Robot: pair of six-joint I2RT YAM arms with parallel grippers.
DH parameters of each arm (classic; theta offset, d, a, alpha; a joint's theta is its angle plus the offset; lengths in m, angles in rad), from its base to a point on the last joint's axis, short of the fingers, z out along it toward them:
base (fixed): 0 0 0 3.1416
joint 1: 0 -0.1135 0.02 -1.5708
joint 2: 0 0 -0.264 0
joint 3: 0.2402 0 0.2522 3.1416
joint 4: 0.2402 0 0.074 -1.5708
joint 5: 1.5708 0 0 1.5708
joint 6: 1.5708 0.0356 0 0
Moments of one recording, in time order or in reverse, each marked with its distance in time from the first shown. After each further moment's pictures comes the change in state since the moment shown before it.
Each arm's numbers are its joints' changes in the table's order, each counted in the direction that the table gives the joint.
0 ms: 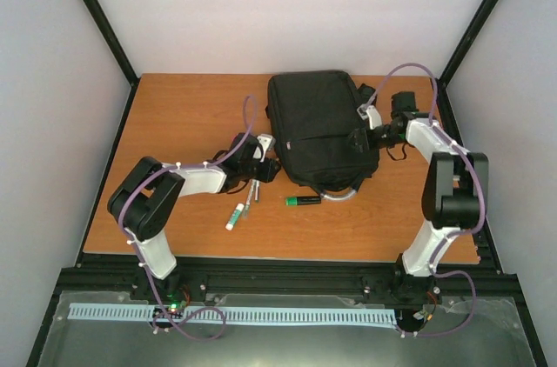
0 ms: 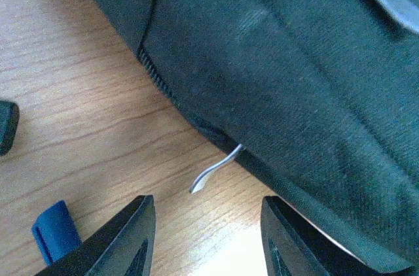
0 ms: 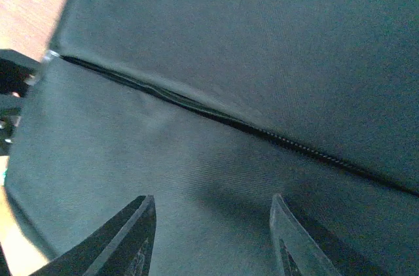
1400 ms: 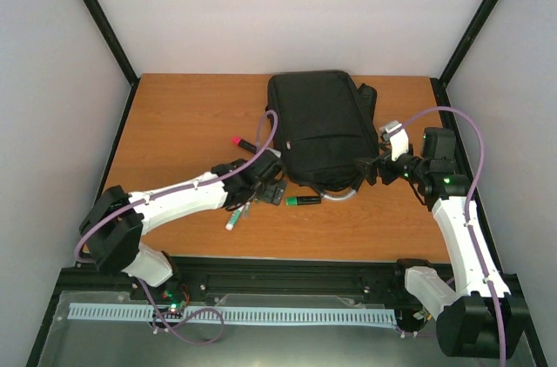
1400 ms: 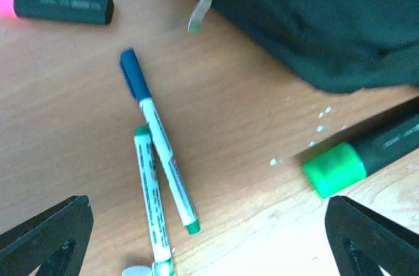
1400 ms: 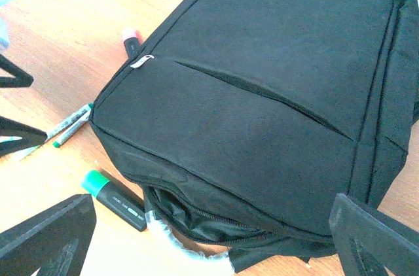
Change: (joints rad) left arm 0.329 0.248 0.201 0.719 -0.509 -0.127; right arm 0.025 0.764 -0.436 -0.107 0.114 -0.042
